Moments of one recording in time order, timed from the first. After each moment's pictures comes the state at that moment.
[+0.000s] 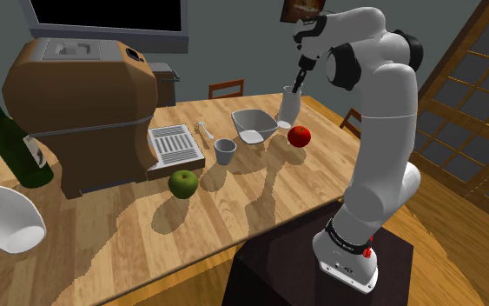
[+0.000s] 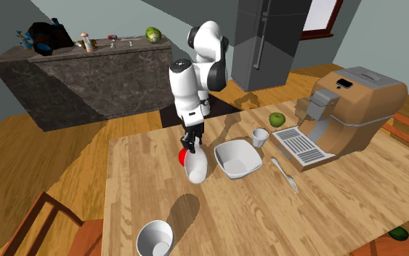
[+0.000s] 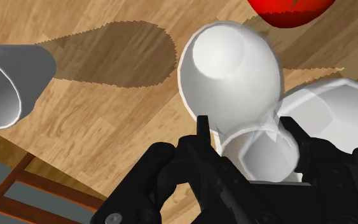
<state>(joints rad) -0.30 0.48 -0.66 -1.42 0.42 1.84 -1.33</state>
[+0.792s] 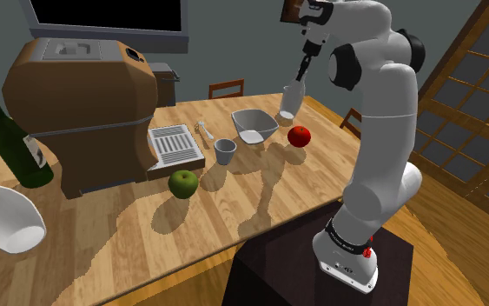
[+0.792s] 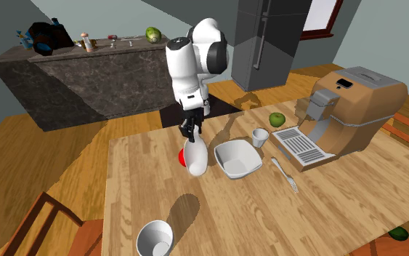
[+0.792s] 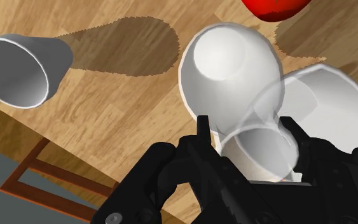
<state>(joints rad) -0.34 0.49 -0.66 -1.25 0.41 1.67 -1.30</state>
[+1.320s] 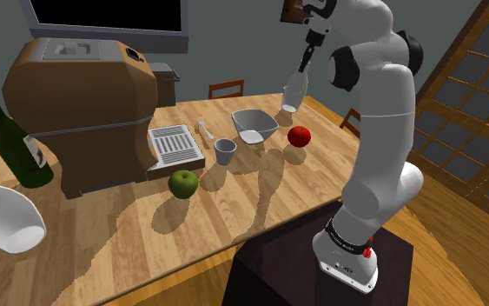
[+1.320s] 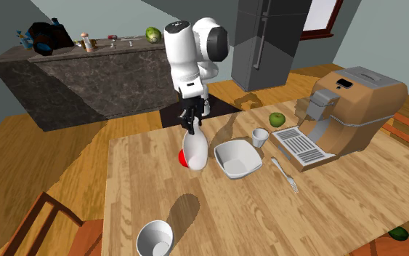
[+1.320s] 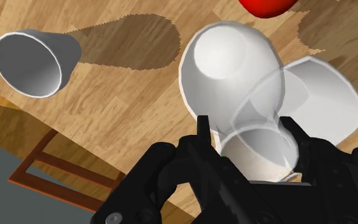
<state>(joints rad) -0.38 0.52 -0.66 -1.09 0.43 1.55 -1.28</state>
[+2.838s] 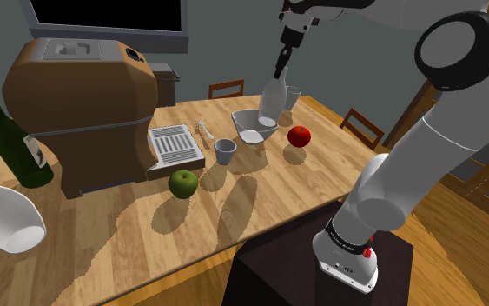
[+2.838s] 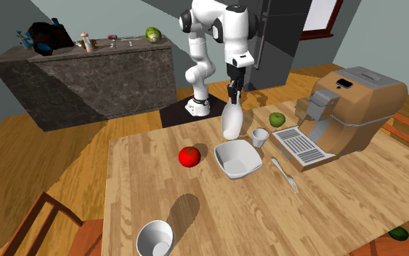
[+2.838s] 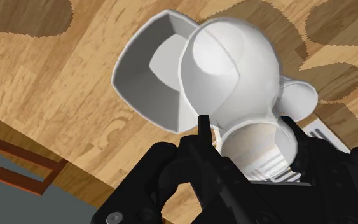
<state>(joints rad) 0.09 -0.14 -0.52 -1.83 0.02 1.79 -0.77</state>
